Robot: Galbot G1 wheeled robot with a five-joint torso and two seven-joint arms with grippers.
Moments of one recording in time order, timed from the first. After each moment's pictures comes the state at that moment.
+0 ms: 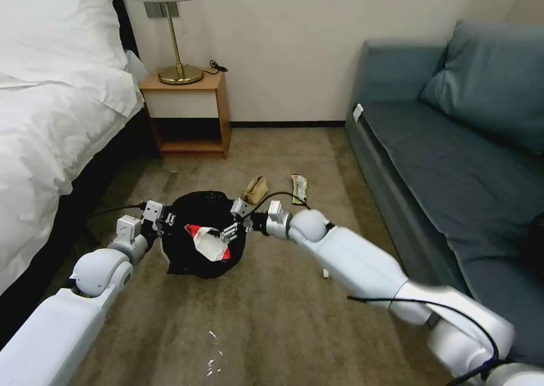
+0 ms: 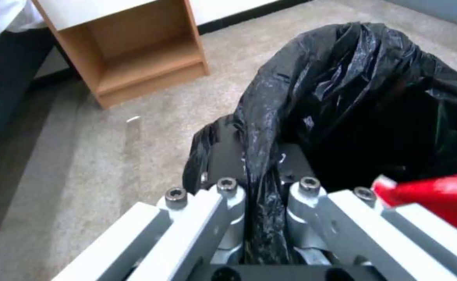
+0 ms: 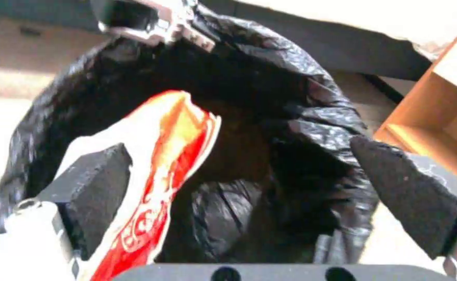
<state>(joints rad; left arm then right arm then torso) 1.04 -0.86 -0.37 -1.68 -0.45 0.30 0.08 -0.26 1.27 -0.54 1.12 0.45 0.08 -0.60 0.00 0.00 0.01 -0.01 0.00</state>
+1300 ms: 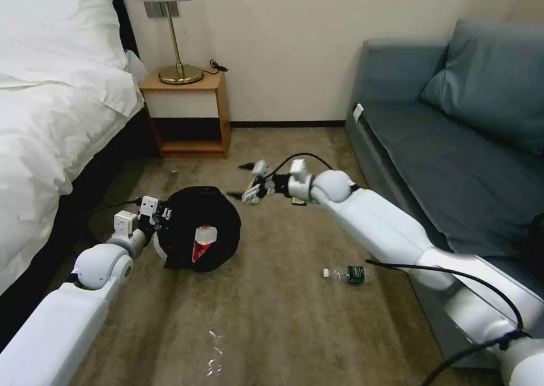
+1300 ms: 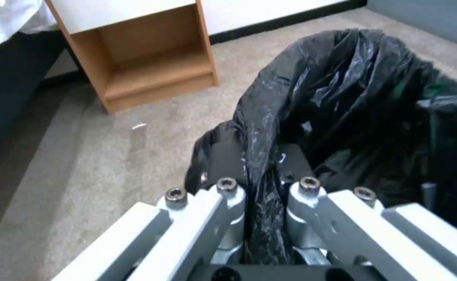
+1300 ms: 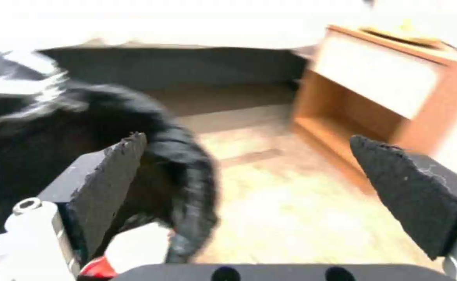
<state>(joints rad) 0.97 -0.91 -0.35 -1.61 -0.46 0.28 0.07 -0.22 1.17 -0.38 1.13 0.65 -0.02 -0.53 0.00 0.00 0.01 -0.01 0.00</state>
